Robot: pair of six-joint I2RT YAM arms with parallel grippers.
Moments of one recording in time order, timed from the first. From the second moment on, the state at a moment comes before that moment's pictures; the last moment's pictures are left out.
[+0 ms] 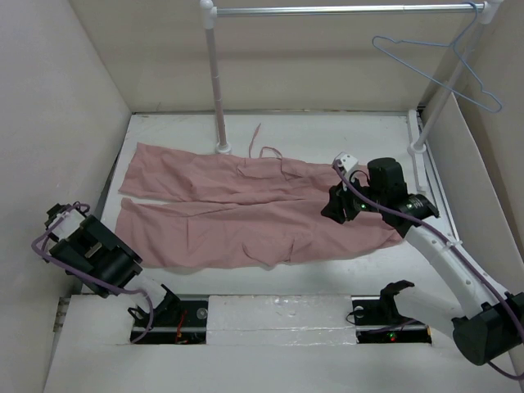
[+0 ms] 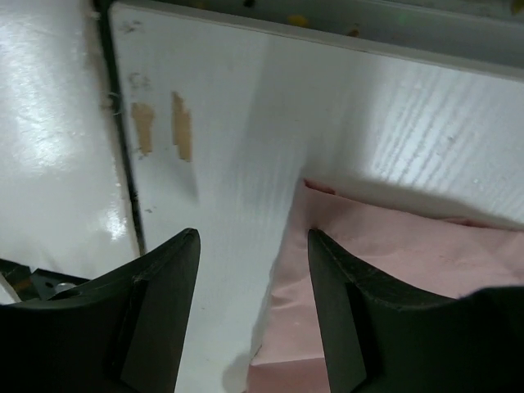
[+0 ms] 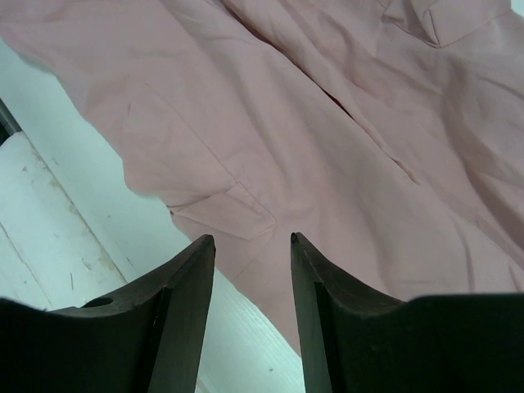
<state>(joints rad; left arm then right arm) 0.89 1.55 0.93 -0.90 -0.30 -0.79 0.39 1.02 0.93 -0.57 -0.50 -0.12</state>
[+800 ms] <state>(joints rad) 0.73 1.54 0.86 -0.71 -0.20 -0.72 0.35 1.00 0.90 -0.54 -0.43 -0.07</state>
